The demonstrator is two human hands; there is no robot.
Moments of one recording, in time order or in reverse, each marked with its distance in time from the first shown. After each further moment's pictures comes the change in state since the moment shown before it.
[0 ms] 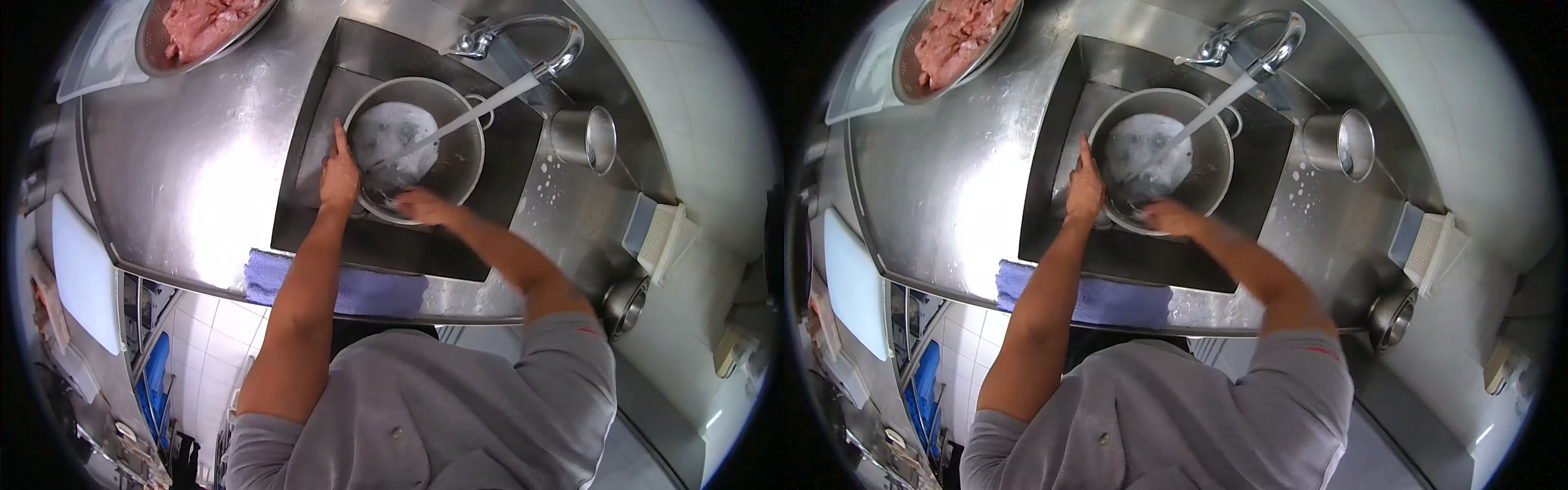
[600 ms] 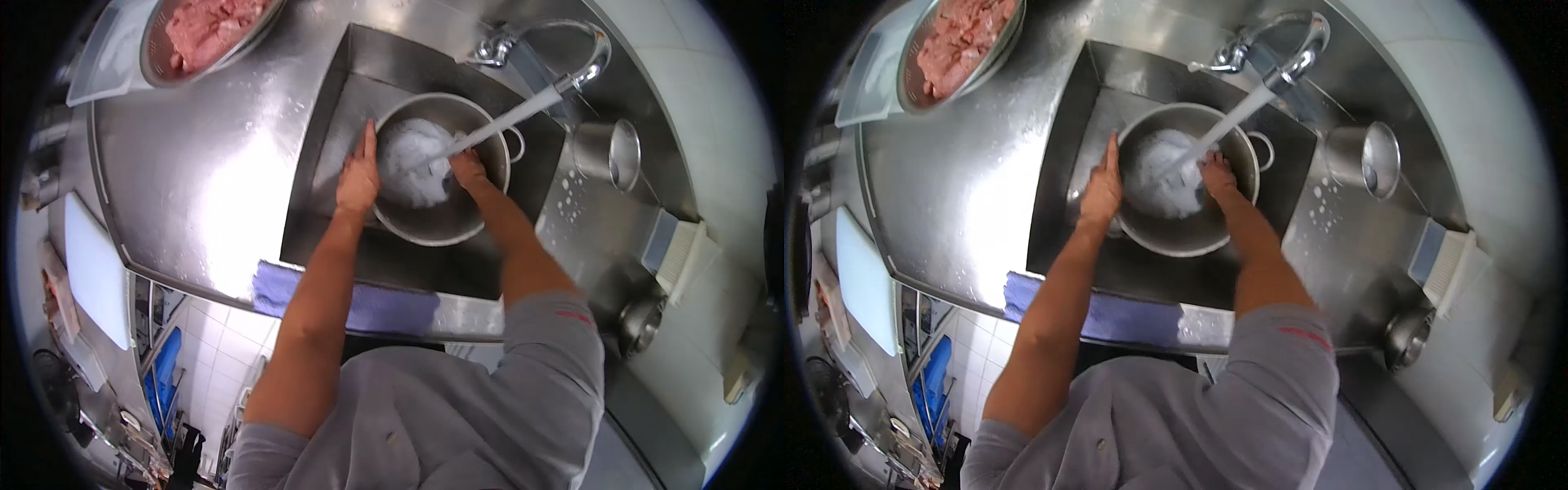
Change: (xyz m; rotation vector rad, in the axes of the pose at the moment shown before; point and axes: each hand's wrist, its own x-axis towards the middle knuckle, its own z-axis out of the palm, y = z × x) left_hand 0.008 0.020 -0.003 0.155 -0.027 0.164; right_hand 0.057 0.129 0.009 -0.378 -0.053 0.403
